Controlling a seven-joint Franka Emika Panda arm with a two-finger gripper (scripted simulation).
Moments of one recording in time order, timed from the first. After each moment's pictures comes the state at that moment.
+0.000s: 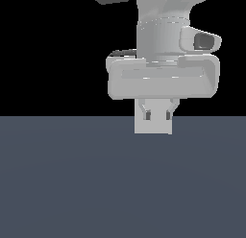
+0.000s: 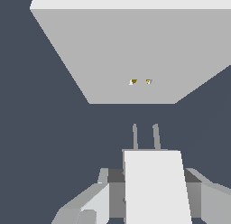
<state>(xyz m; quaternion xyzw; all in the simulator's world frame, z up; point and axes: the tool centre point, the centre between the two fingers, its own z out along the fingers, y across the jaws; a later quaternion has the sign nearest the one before) -0.037 -0.073 0.100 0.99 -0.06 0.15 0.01</state>
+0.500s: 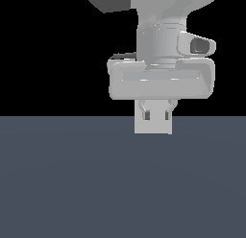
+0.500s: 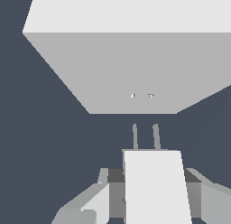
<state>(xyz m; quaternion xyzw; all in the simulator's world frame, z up) -0.025 -0.074 0.100 0.99 -0.06 0.15 0.01</state>
